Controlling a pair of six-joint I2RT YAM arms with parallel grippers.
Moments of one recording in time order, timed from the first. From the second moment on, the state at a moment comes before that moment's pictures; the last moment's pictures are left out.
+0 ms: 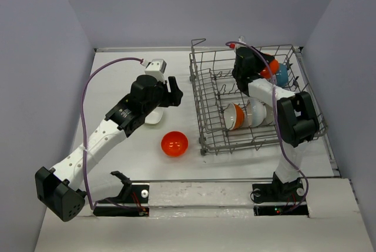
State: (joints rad) left arm -0.62 1.11 1.04 -0.33 -0.12 -0.43; right arm 0.34 1.92 1.36 0.42 1.12 -1.12
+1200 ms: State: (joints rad) left arm -0.63 1.11 1.04 -0.33 -0.13 -0.43; right arm 0.35 1.92 1.35 0.38 1.12 -1.07
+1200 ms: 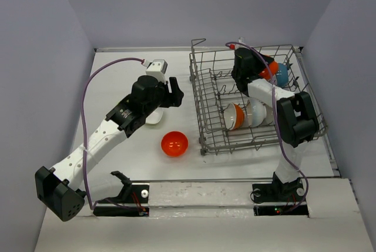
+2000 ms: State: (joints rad) left arm -0.65 1.11 1.04 -0.33 -0.15 -0.42; right arm 0.34 1.92 1.35 0.38 1.13 -1.08
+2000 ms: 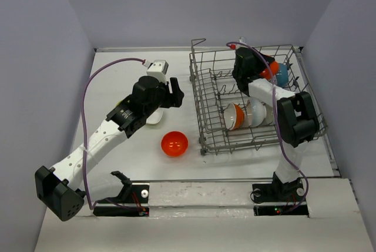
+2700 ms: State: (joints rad) left arm -0.66 1.11 1.04 -0.34 -0.16 -0.41; right arm 0.33 1.92 1.35 0.39 1.13 -1.09
